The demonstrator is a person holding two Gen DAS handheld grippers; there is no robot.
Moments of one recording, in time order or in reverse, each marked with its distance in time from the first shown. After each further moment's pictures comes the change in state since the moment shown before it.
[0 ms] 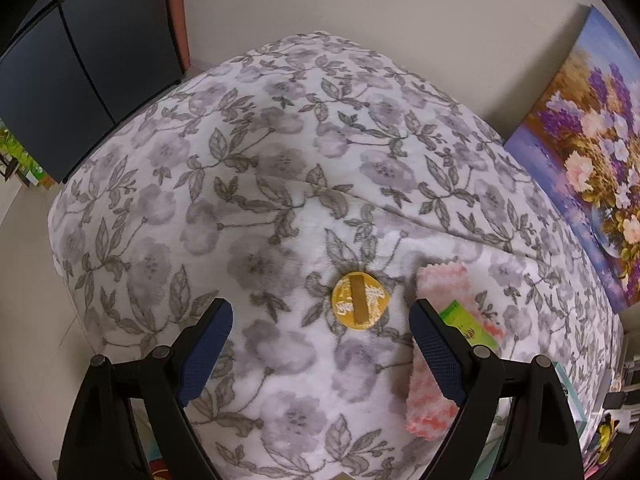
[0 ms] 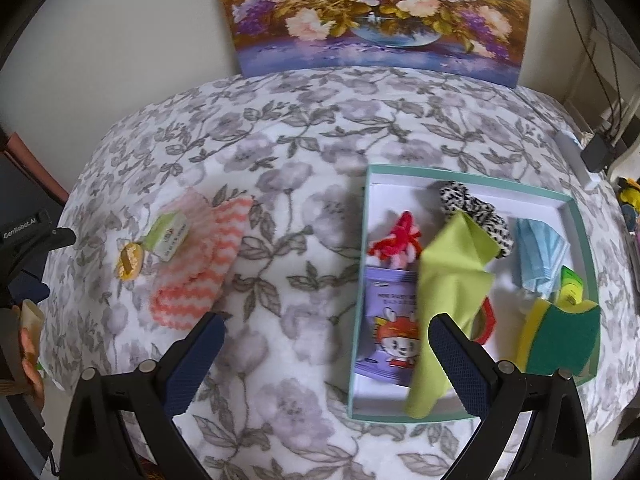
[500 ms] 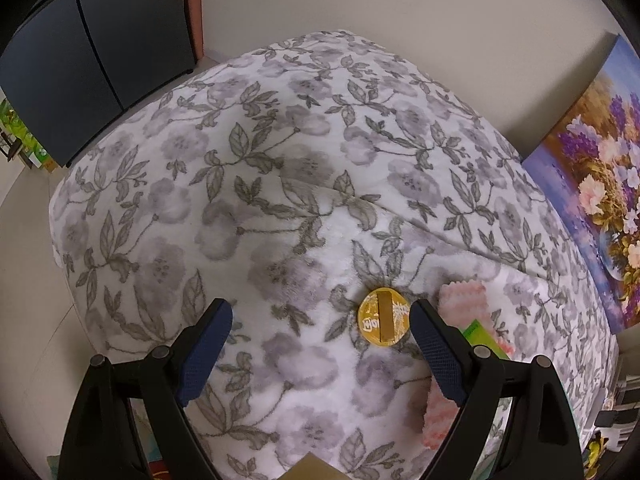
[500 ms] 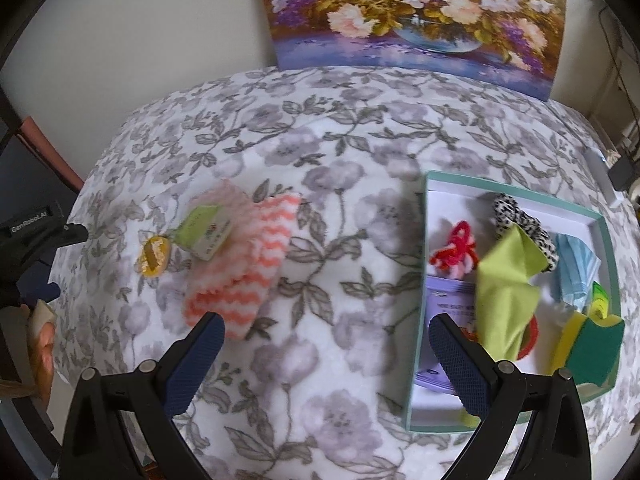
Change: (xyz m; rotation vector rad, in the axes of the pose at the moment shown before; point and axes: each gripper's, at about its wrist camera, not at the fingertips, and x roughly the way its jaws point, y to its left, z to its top) left arm 0.011 0.026 0.012 -0.062 0.008 -0.003; right arm 0.012 0.042 0.003 -0.052 -0.002 0.046
